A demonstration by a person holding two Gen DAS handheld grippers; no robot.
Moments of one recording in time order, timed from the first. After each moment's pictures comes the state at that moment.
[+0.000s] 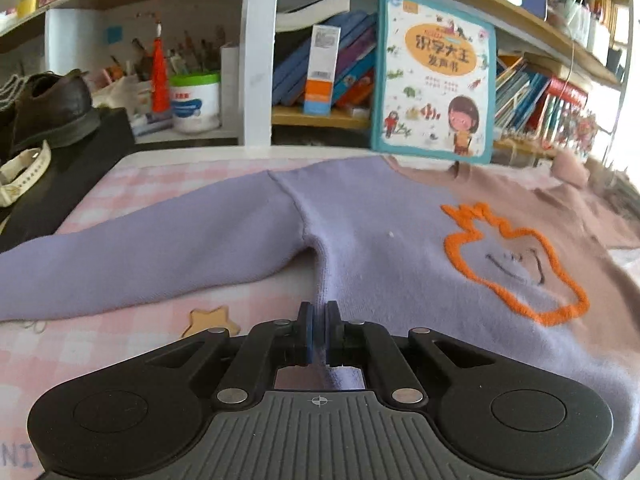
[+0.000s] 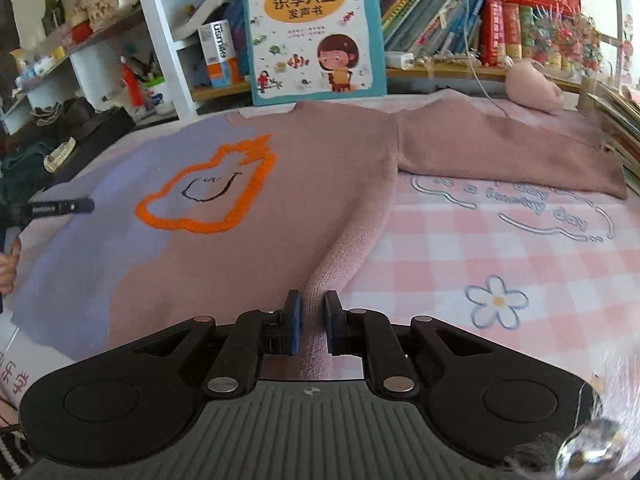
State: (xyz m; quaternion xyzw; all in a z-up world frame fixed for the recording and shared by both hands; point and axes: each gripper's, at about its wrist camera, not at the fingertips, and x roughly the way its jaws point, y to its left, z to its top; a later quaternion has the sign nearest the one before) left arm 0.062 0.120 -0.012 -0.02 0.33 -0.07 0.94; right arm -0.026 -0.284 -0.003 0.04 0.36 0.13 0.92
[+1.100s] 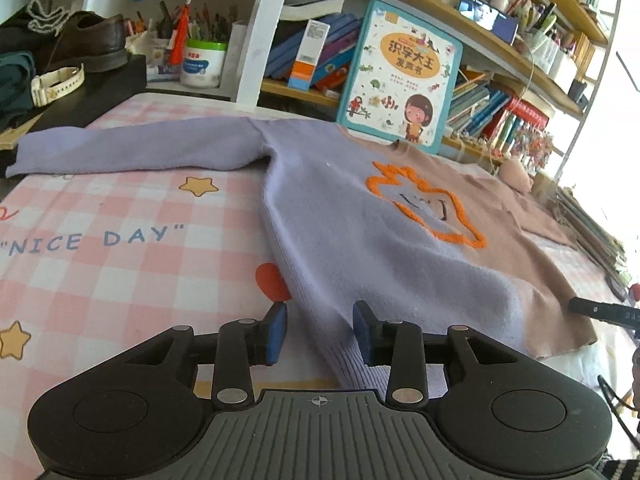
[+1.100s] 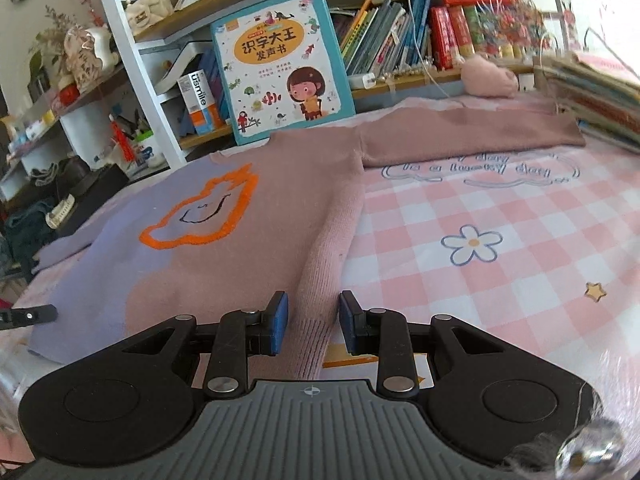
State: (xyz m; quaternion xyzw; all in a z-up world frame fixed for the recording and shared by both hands) left arm -0.060 0.116 -0.014 -0.12 0.33 -0.11 0.93; right arm -0.080 -0.302 -0.020 0.12 0.30 0.10 0.94
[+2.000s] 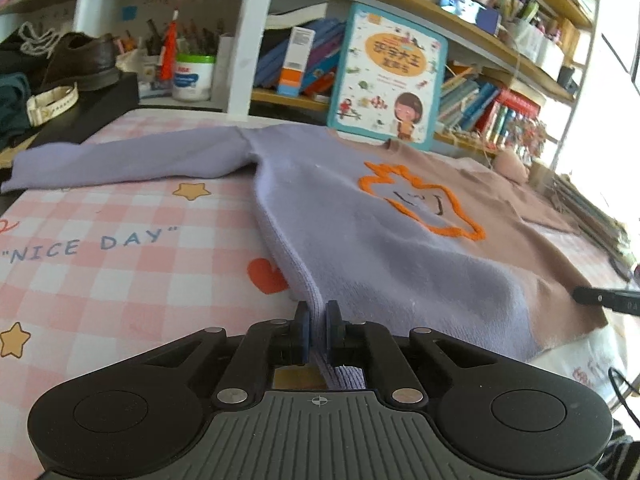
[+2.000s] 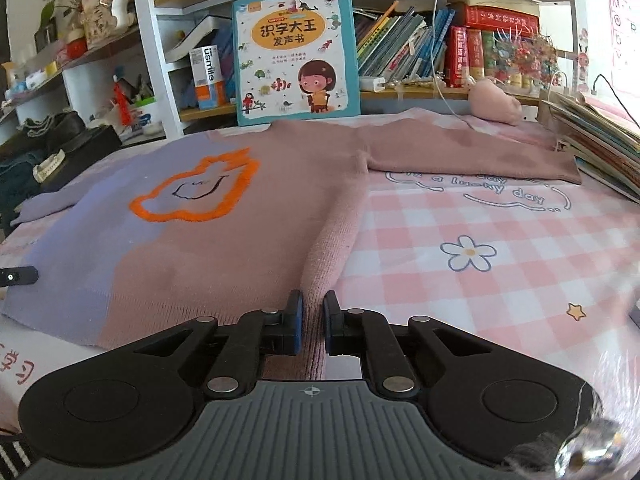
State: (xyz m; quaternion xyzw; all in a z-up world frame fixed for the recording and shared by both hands) left arm -0.069 0.102 -0.016 -0.07 0.31 -0.11 0.94; right arm -0.086 -0.282 -0.020 0.04 0.31 0.08 0.95
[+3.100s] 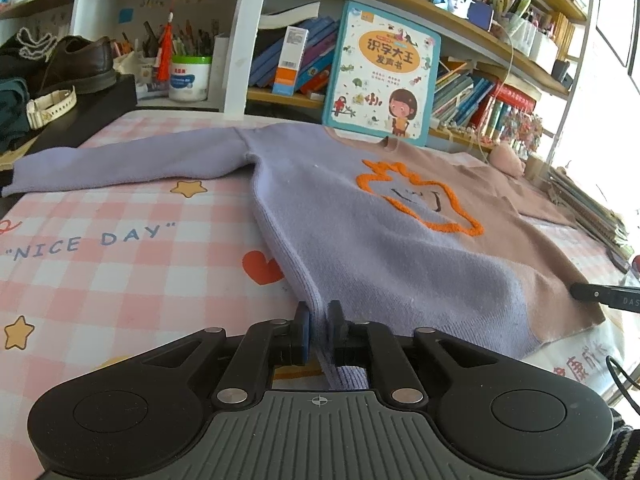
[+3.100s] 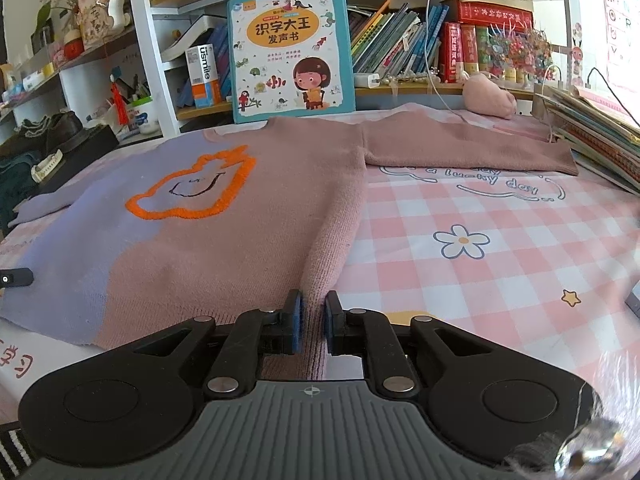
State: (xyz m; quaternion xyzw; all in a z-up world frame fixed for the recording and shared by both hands) left arm -0.075 0.103 -0.013 -0.07 0.31 -0.11 0.94; right arm -0.091 -0.285 -0.024 0.05 0.30 0.08 0.95
